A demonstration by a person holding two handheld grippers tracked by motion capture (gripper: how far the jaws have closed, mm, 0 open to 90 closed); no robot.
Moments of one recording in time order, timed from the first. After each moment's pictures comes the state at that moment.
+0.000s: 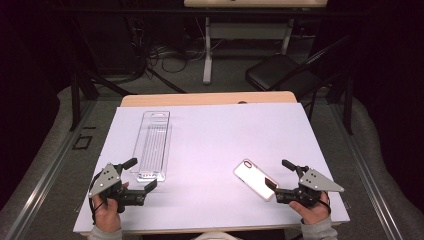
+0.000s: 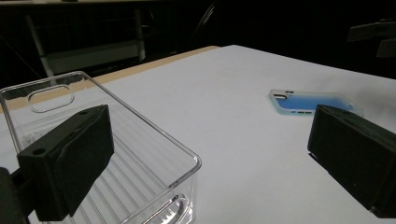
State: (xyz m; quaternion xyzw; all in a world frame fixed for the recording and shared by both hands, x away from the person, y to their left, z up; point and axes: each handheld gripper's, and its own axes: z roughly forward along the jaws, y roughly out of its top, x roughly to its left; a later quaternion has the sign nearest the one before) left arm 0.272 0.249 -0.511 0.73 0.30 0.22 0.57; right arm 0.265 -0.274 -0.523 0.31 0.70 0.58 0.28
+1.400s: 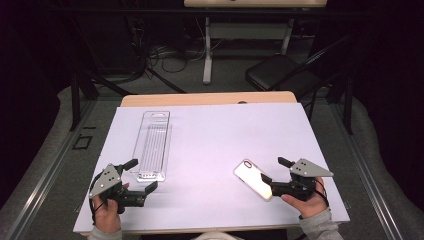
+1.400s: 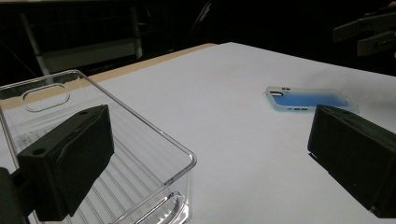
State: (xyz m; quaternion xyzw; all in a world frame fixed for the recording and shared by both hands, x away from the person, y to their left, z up) left arm 0.271 0.248 -0.511 0.73 0.30 0.22 0.57; right arm 0.281 -0.260 -0.507 0.36 0.75 0.51 0.25
